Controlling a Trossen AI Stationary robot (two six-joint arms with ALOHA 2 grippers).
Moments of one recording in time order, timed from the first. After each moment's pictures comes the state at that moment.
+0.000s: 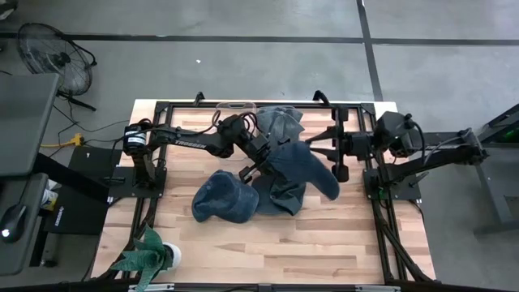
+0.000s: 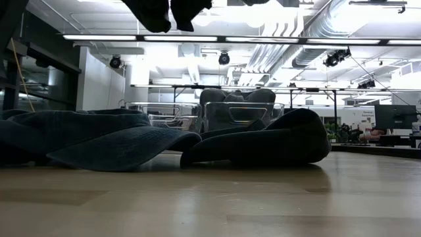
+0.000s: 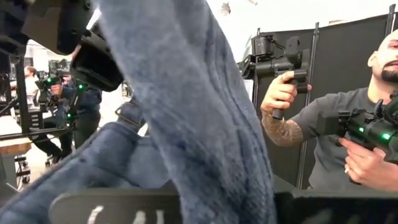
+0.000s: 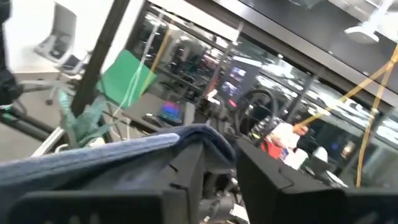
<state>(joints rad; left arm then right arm) 0.12 1.82 1.27 0.98 0.93 -0.32 0.05 0.95 1.02 0.09 -0.04 -0.47</state>
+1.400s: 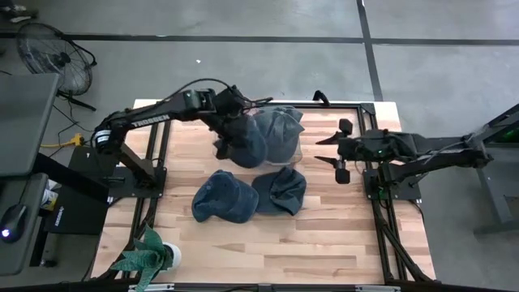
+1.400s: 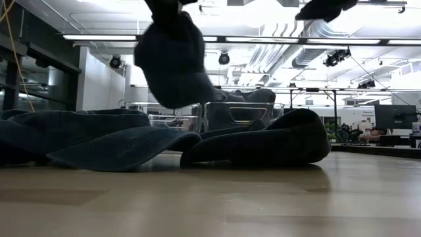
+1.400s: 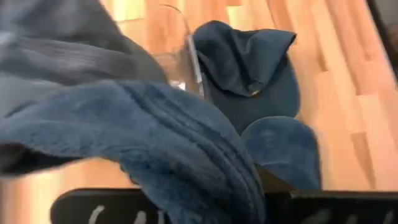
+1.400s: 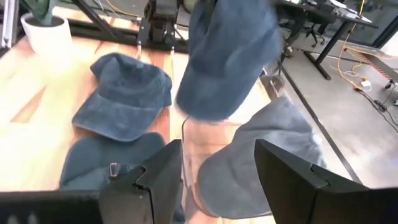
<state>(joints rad) 0.31 1.55 1.63 -1.05 0.30 0.36 0.05 0.78 0.79 -0.40 0.24 -0.13</state>
